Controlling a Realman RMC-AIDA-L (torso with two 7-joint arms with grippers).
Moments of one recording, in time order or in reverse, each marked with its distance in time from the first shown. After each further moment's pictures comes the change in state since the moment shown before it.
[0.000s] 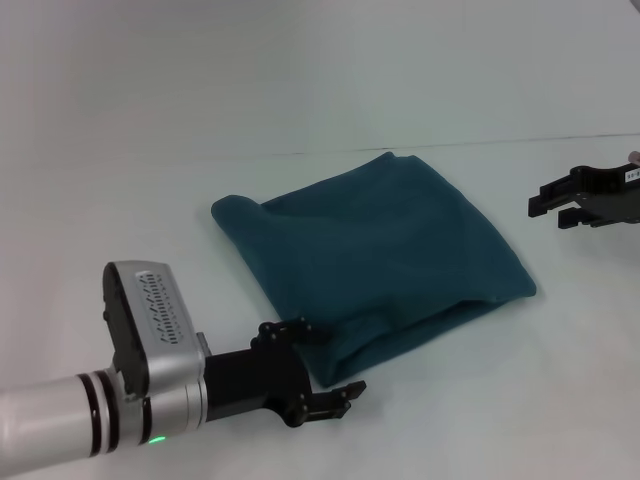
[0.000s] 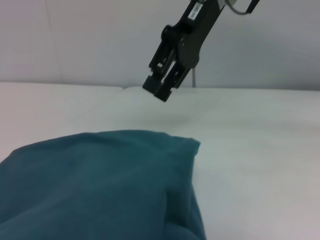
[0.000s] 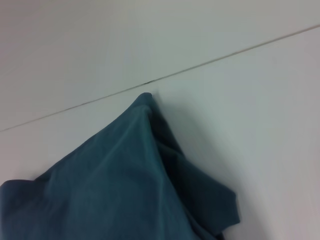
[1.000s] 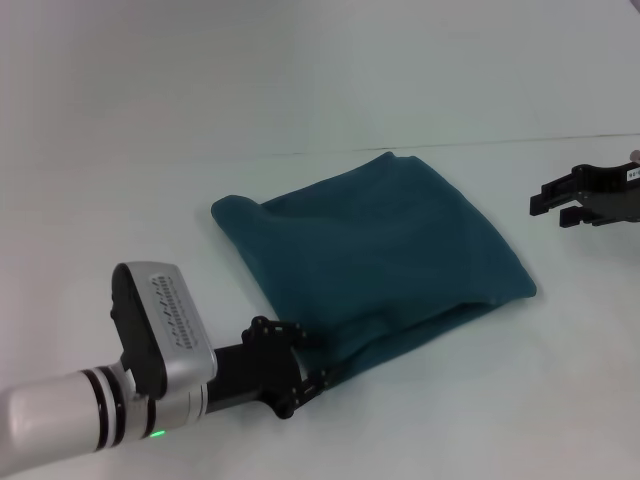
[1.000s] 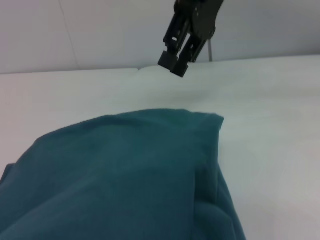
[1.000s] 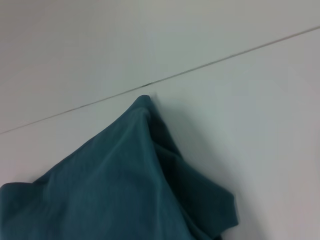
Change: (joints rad) left arm 0.009 0.000 0.077 0.024 -0.053 -0.115 0.057; right arm -0.001 -0.001 0.002 0.000 0.000 0.003 0.000
